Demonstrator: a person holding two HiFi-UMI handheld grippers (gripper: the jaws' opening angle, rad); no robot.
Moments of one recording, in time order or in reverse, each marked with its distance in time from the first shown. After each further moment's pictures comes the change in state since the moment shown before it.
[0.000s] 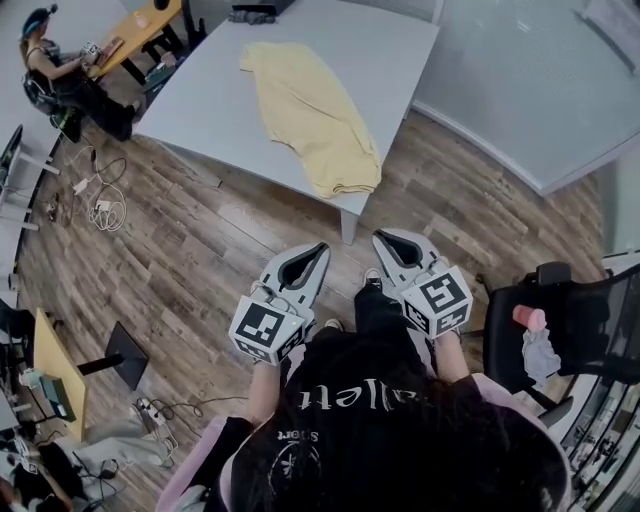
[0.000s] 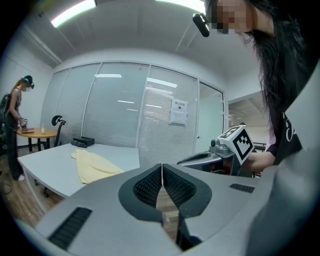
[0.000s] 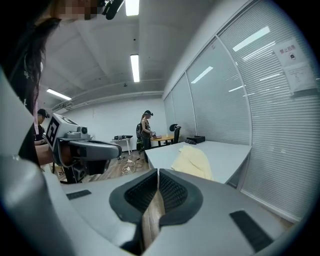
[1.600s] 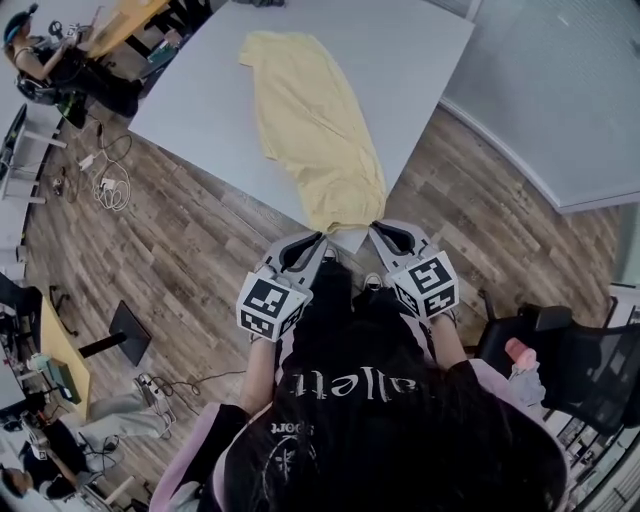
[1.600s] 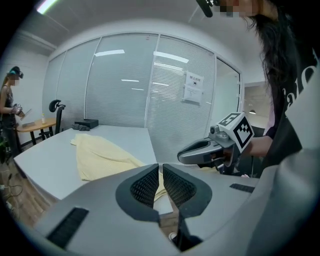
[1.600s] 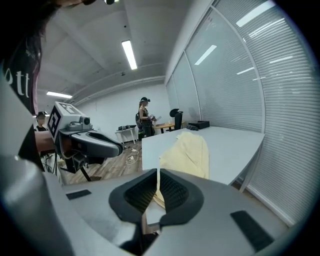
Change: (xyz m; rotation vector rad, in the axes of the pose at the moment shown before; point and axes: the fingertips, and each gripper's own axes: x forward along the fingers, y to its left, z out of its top) left arm 0.126 0.098 -0.033 -0.032 0.260 0.065; right arm 0.112 -0.117 -0.025 0.019 0.157 0.111
